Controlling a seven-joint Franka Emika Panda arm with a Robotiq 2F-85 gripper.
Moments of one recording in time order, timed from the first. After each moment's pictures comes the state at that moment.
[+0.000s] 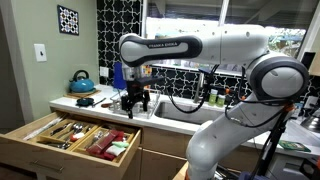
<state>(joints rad) 0.10 -0.64 0.18 -2.35 0.09 1.53 0.18</state>
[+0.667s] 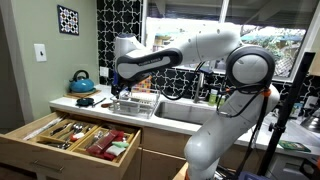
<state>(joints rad) 0.01 -0.46 0.17 -2.30 -0.29 2.18 0.17</state>
